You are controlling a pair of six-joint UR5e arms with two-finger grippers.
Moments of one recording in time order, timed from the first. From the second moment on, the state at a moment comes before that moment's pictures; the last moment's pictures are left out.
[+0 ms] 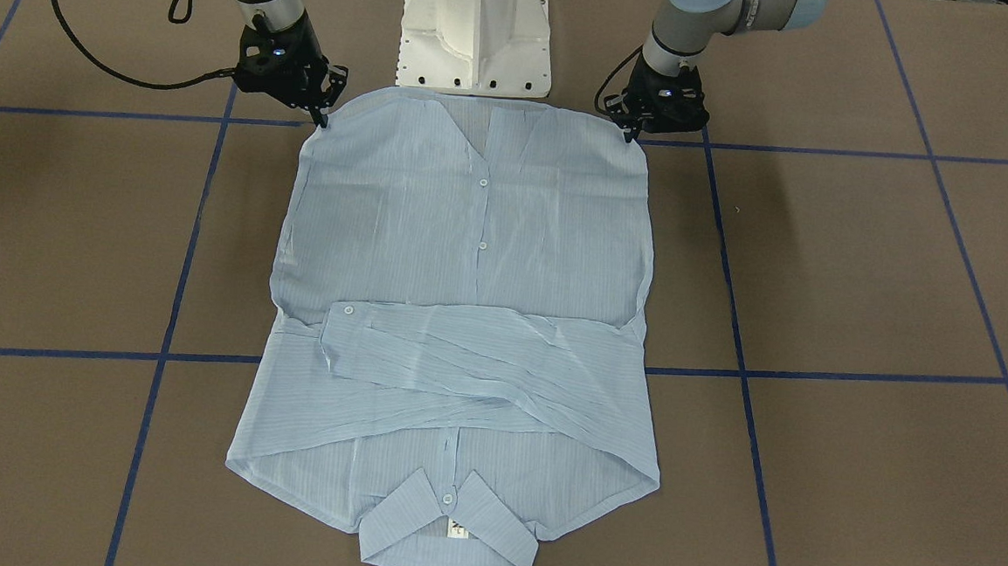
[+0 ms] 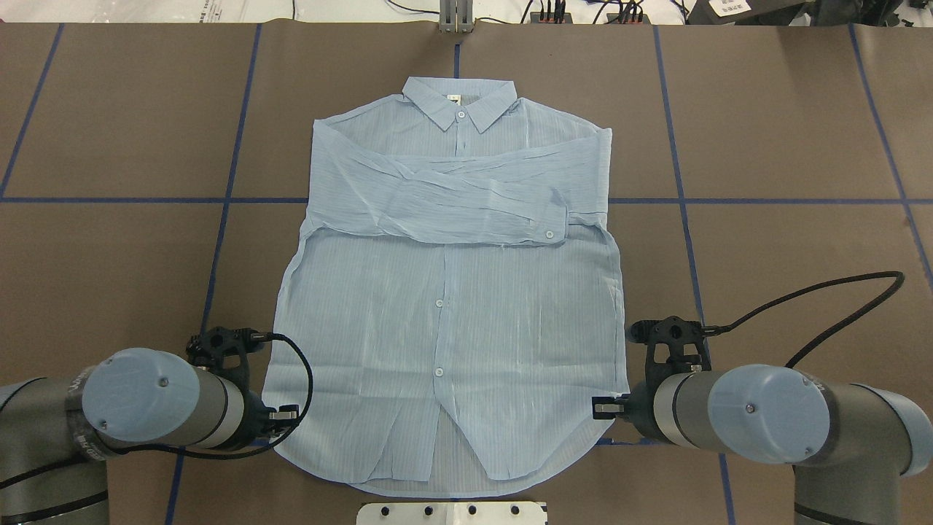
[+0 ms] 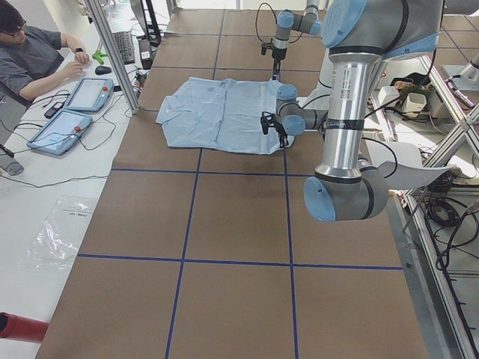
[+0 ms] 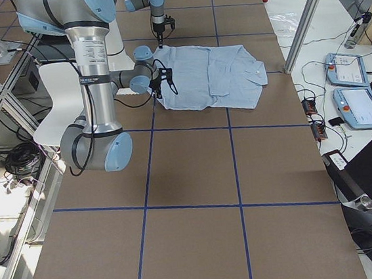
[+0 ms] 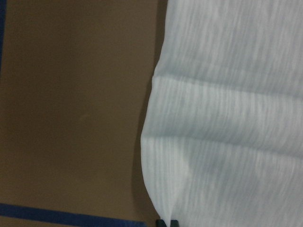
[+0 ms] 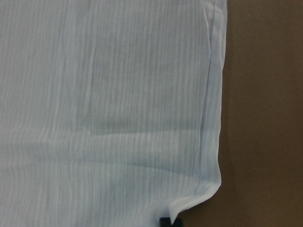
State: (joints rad) left arm -0.27 -1.69 -2.07 -1.77 -1.81 -1.53; right arm 0.24 -1.51 2.14 -1.30 1.65 1.43
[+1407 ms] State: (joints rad) left arm -0.53 -1.73 -2.16 -1.77 -1.91 -1.41; right arm 0.56 -1.48 2.13 -1.30 1.93 1.31
